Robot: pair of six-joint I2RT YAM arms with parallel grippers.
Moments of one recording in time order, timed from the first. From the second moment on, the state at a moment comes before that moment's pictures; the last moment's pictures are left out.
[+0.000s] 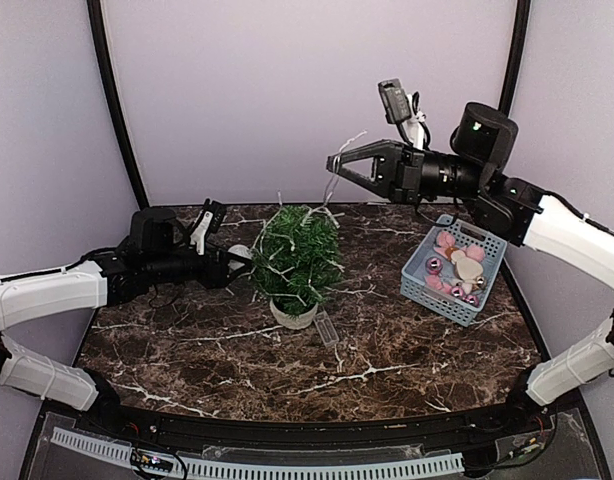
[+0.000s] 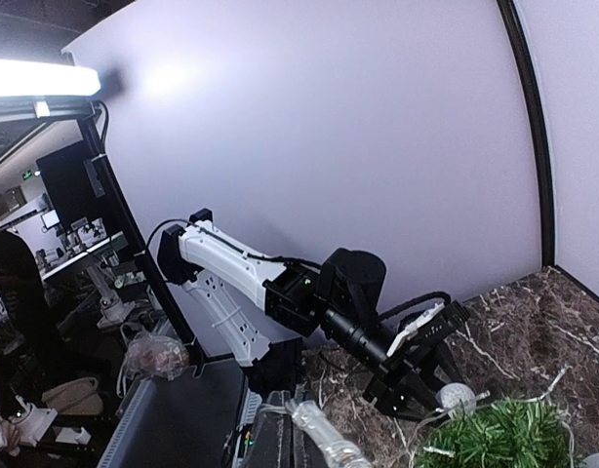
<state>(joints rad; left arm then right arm) -0.59 1.21 0.74 0.04 0.30 -0.16 0.80 1.31 1.31 0.12 -0.80 0.40</state>
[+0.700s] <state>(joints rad) -0.59 1.21 0.73 0.05 0.29 -0.17 0.89 1.36 1.43 0.45 -0.88 0.49</state>
